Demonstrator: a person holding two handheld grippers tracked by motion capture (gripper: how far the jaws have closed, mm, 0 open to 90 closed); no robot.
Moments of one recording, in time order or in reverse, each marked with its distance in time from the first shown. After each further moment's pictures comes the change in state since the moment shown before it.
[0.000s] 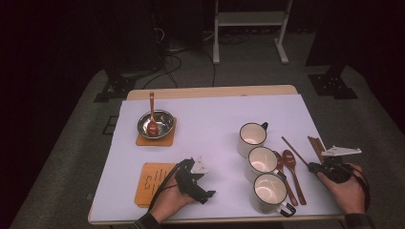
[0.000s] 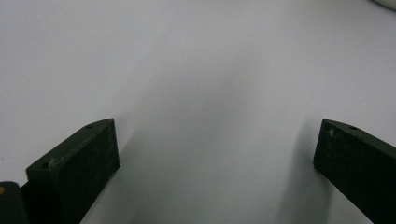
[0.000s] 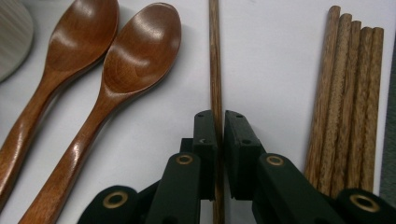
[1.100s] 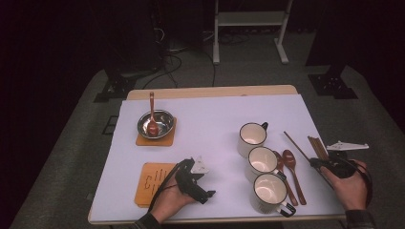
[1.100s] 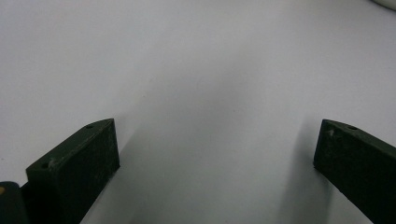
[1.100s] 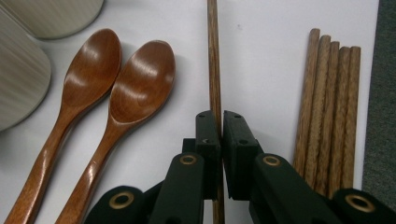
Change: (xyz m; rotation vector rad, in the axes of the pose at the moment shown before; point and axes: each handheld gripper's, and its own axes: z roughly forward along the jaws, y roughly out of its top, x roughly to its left) left arm 0.000 0.000 0.000 0.000 0.000 0.000; right arm -0.009 0.011 -0.010 -0.042 0.034 0.074
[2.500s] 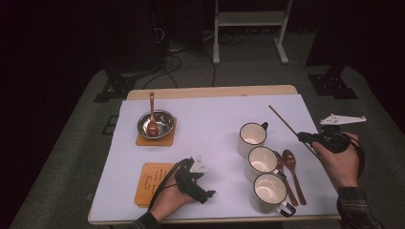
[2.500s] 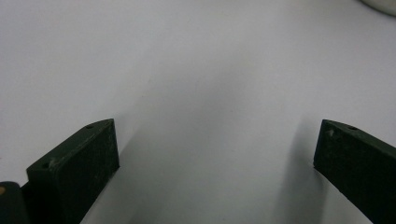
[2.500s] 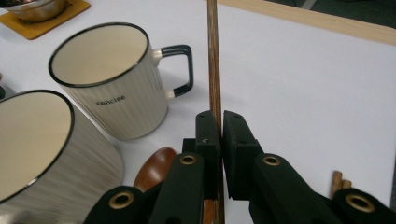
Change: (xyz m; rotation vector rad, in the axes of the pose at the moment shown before) left arm 0.002 0.002 -0.004 -0.002 -0.026 -0.014; right arm 0.021 0.080 -0.017 -0.151 0.127 -0.107
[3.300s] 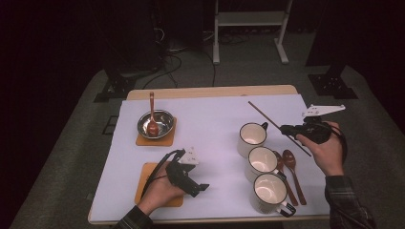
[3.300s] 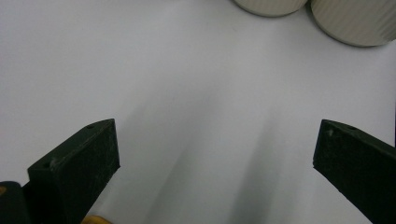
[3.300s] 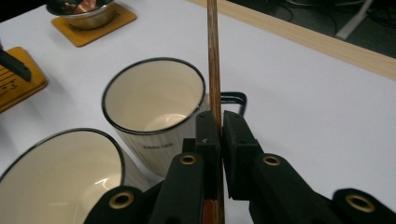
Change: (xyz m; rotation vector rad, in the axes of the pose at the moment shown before) left arm 0.017 0.011 -0.036 -0.035 -0.035 0.026; right arm 0.025 0.037 0.024 -0.012 0.122 -0.114
